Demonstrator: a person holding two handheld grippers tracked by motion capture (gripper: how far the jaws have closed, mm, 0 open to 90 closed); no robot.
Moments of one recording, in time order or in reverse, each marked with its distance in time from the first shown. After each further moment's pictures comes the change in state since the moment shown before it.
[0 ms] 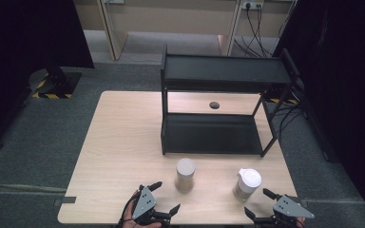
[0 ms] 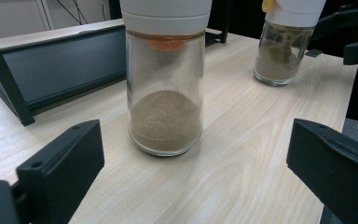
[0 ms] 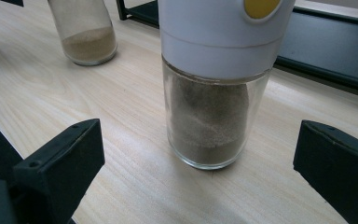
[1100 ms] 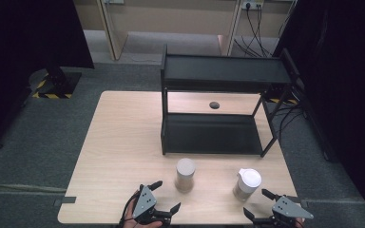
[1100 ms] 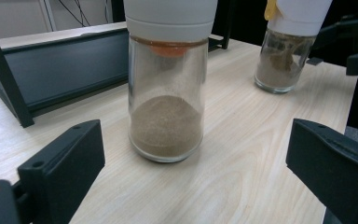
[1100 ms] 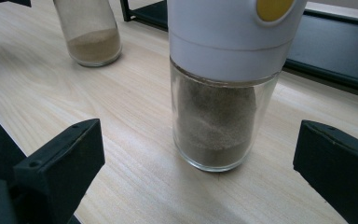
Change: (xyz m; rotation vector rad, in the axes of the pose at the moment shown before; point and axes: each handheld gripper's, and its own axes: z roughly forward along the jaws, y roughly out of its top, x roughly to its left) left arm 0.000 0.000 0.003 -0.018 0.003 -0.021; right arm 0.001 0.000 0.002 0.001 0.010 -0.005
